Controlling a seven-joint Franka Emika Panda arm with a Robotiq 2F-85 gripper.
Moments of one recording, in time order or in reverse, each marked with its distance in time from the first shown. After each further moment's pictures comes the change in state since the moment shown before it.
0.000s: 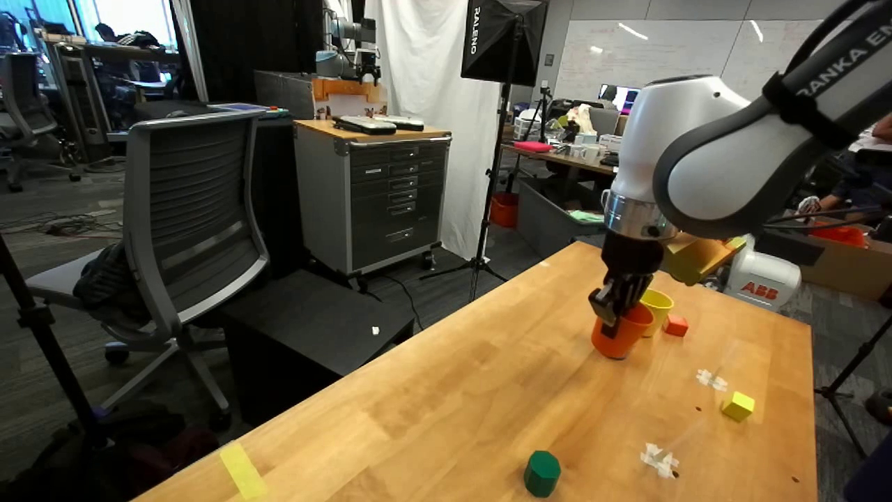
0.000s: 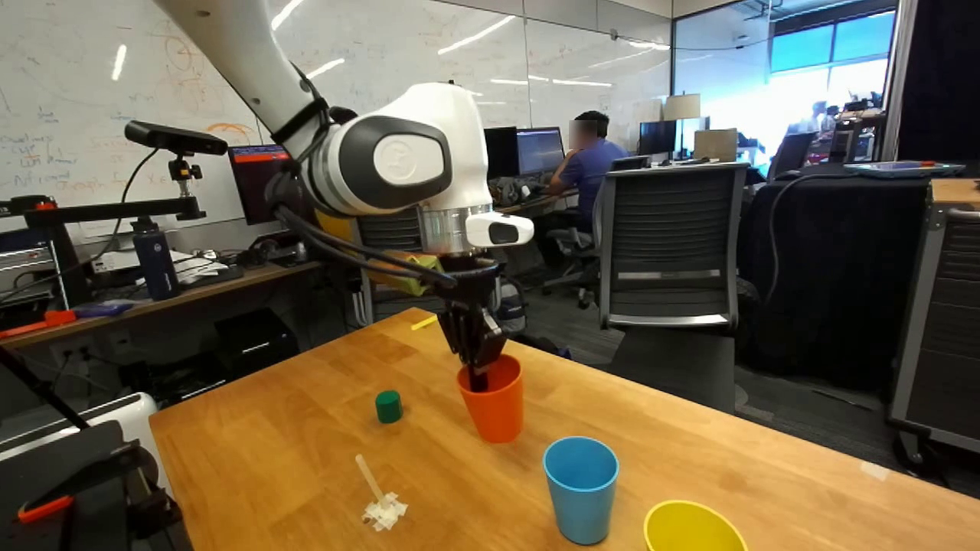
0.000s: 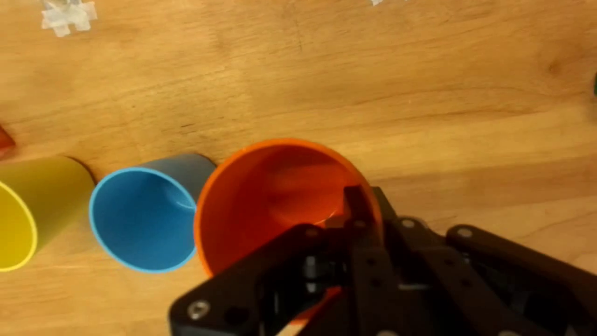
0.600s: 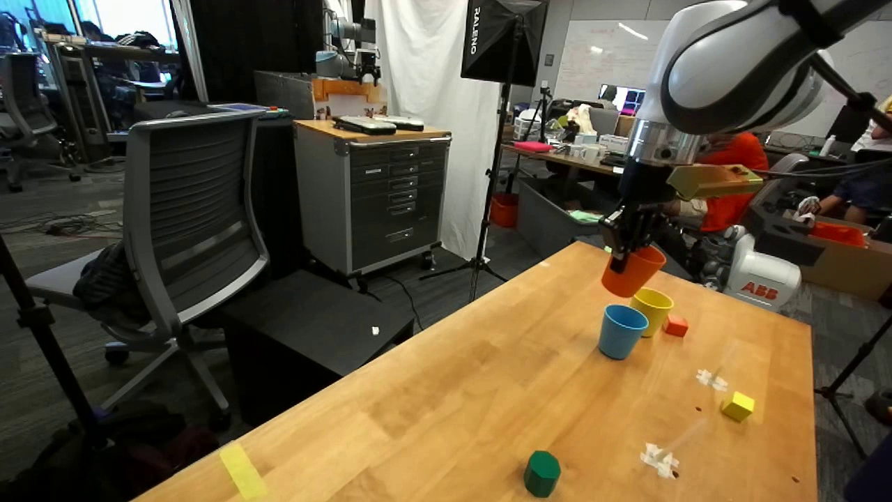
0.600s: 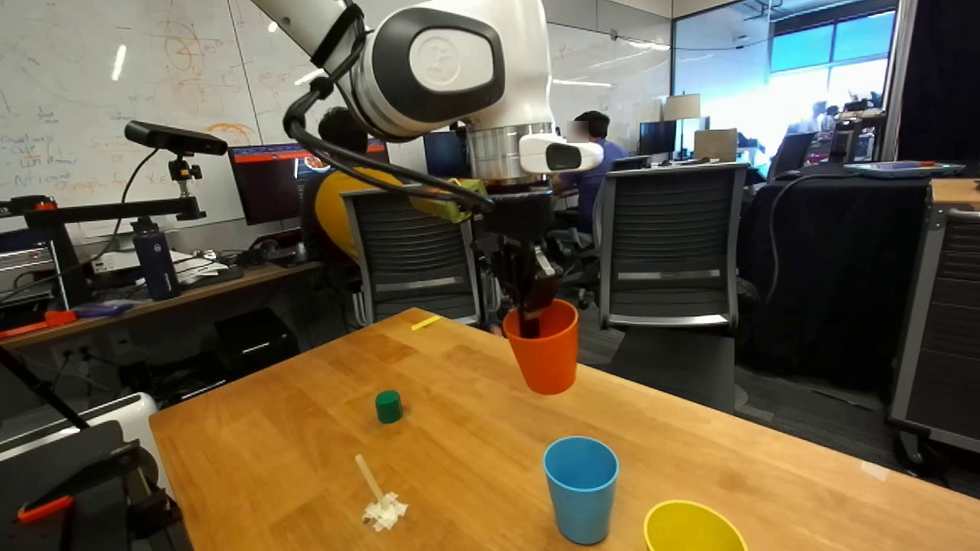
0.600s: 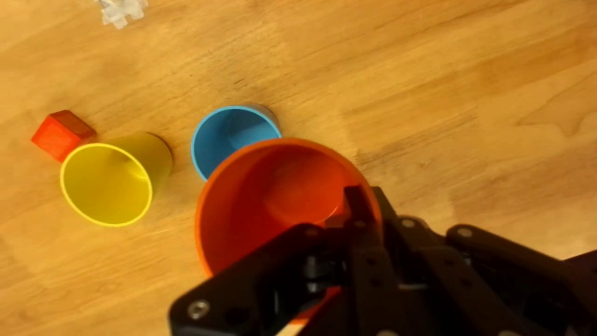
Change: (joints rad) arm -0.109 -0.059 -0.003 0.148 0.123 -0.166 -0.002
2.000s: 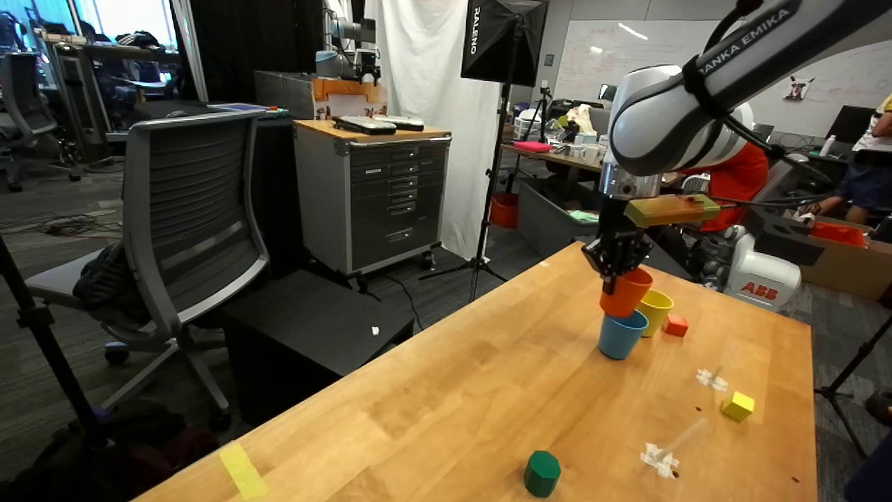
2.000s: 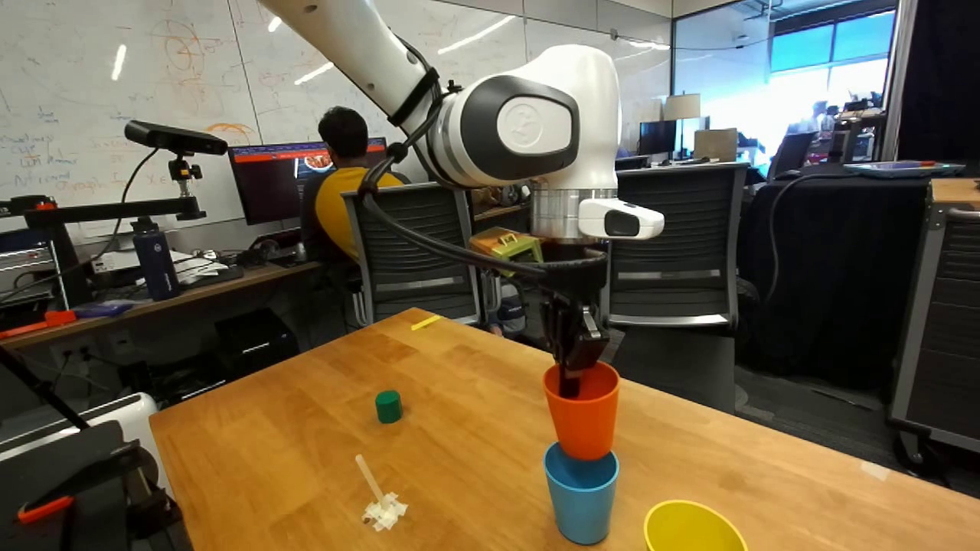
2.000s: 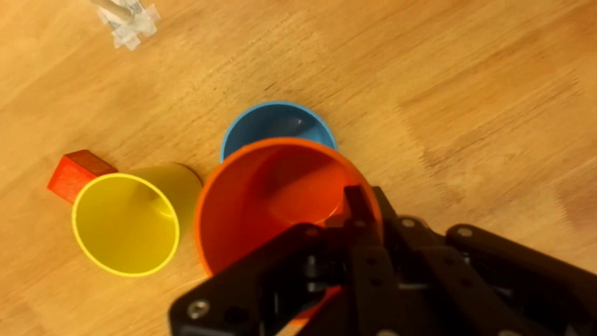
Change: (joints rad) arm -0.013 0.256 -0.043 0.257 0.003 -0.128 0.119
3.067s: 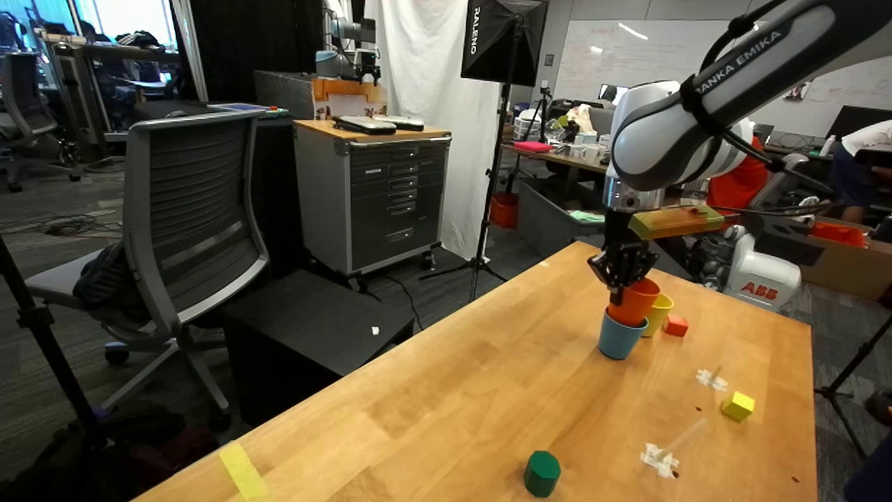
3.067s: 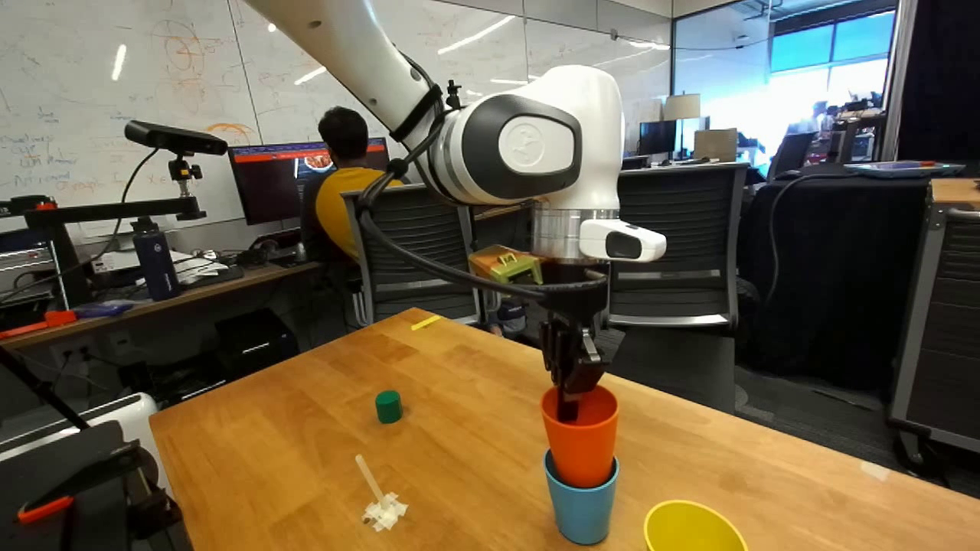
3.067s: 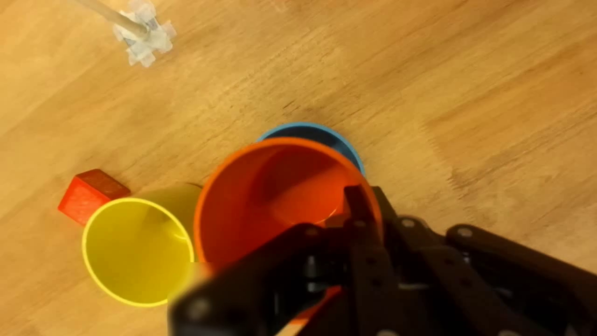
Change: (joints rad) arm 0.003 0.024 -0.017 -0.012 -0.008 0.001 0.000
